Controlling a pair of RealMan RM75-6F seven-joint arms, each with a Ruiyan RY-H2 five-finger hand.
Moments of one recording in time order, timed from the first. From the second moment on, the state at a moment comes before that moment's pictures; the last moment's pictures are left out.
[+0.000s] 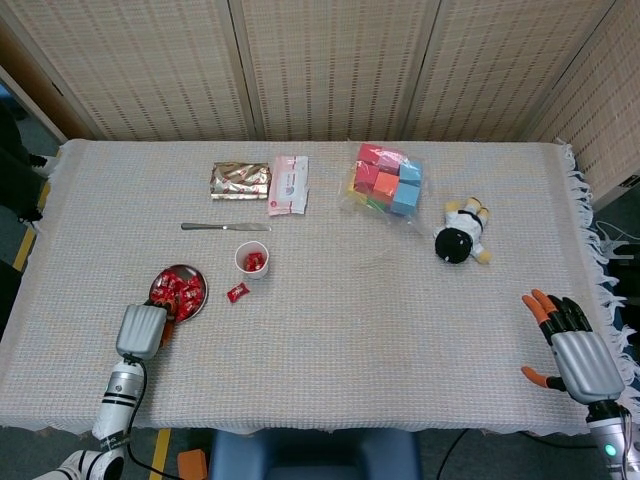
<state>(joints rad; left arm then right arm) -0.40 -1.79 -0.07 -0.92 1.36 1.27 0.30 0.11 -1.03 -0.01 -1.70 -1.52 1.35 -0.03</state>
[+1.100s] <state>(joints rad) -0.38 -1.76 -0.07 -0.95 1.39 1.28 0.33 0.11 -1.02 -0.02 -1.70 -1.54 1.36 -0.01</state>
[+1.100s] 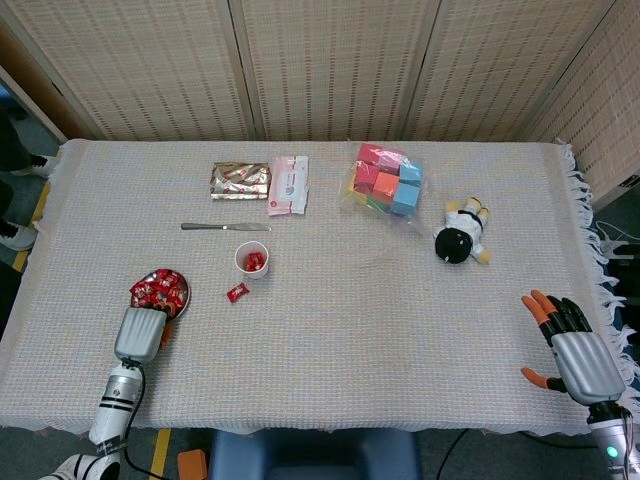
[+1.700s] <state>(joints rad) -0.37 -1.72 -0.07 -1.05 1.39 1.26 0.29 0.10 -1.02 -0.02 -1.71 -1.54 1.37 -0.01</state>
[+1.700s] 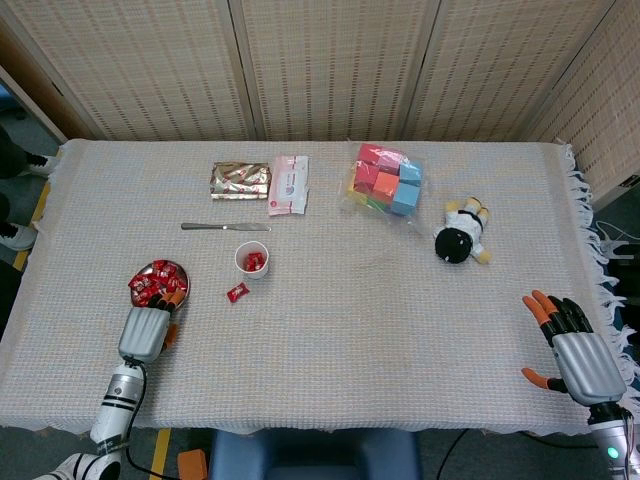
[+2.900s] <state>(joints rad) -0.24 -1.70 -0.01 -0.99 1.46 1.36 0.29 0.10 -1.01 -0.02 -1.71 -1.56 1.38 0.00</state>
